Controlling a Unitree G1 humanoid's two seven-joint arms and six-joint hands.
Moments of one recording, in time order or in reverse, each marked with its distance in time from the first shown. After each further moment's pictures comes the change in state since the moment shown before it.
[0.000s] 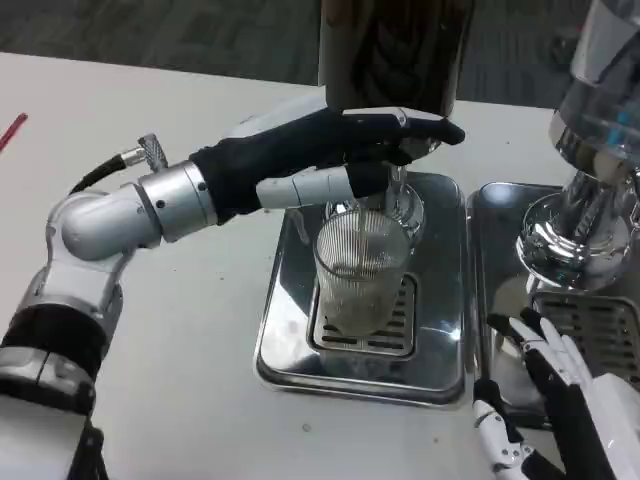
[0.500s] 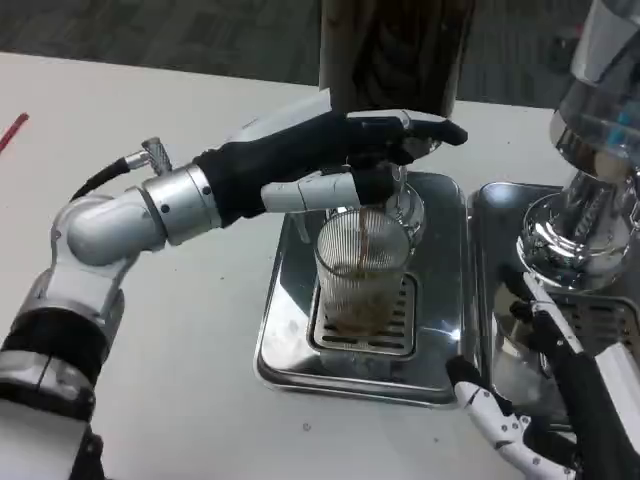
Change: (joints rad) left arm 0.012 0.004 -0.028 -0.017 0.011 -0.012 0.050; right arm -0.107 -0.028 -0.063 0.081 0.266 -0.135 0.019
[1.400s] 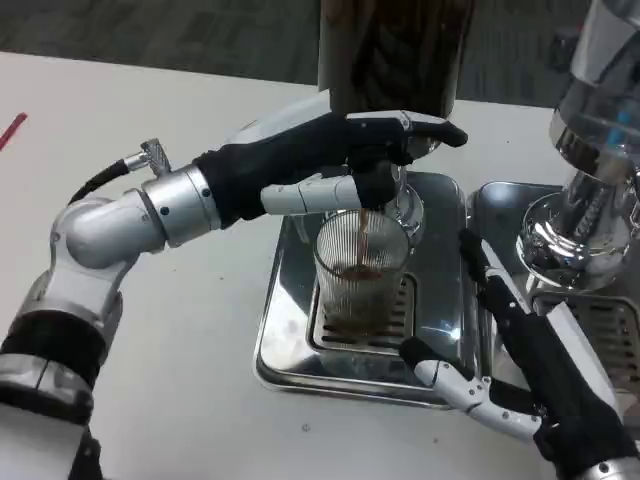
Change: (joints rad) left arm 0.010 0.005 -0.005 -0.017 0.007 -0.008 0.015; right arm -0.262 -0.030 -0.033 0.261 0.239 -0.081 0.164
